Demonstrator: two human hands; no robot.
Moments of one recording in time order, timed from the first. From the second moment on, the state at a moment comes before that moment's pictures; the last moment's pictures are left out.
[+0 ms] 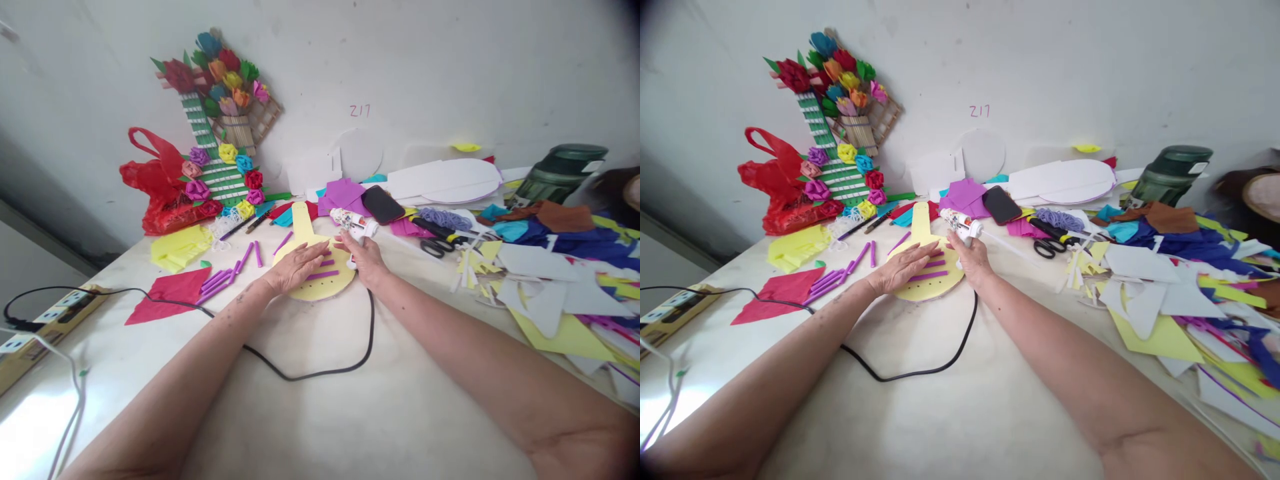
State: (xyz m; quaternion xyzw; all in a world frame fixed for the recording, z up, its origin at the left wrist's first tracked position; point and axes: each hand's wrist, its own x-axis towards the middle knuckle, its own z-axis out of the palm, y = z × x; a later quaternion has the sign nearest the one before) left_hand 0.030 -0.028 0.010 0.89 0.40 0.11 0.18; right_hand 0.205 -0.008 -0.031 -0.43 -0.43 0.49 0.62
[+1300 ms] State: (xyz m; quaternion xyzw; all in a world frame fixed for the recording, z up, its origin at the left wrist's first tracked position) left_hand -0.007 -0.004 -0.012 0.77 0.61 0.15 0.02; right_hand 0.205 -0.008 -0.034 -0.44 -0.48 0.48 0.59
